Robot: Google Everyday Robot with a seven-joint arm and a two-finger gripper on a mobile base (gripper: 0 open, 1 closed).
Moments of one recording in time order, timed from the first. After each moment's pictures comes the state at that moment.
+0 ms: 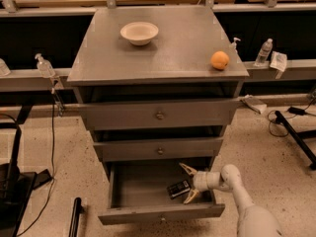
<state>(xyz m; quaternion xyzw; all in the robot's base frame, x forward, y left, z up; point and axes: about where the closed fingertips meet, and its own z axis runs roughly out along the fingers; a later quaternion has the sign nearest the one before) 0.635 -0.135 0.198 -0.69 0.51 0.21 0.46</state>
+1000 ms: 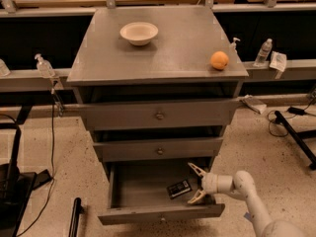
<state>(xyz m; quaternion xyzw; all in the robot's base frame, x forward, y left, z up) 0.620 -0.163 0.244 -0.63 0.53 0.22 0.52</state>
